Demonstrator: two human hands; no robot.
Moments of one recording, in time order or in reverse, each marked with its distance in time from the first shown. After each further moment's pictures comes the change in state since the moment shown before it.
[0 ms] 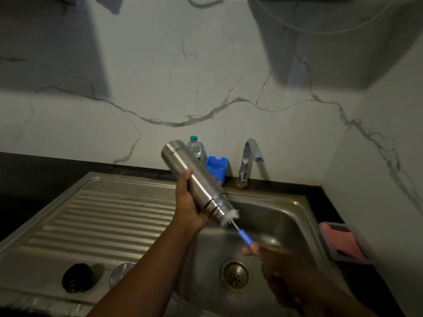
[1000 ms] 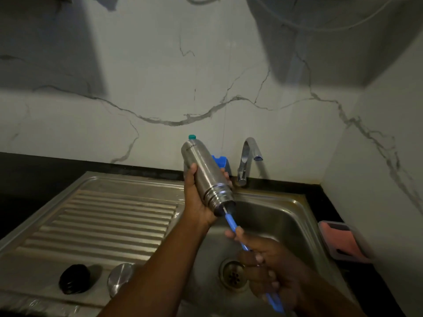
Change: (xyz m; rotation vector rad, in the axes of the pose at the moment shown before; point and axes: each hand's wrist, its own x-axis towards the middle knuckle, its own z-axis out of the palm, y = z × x) left_hand 0.009 -0.012 0.015 -0.051 -0.101 -0.100; right_hand 0.019 -0.008 0.016 0.410 -0.274 0.164
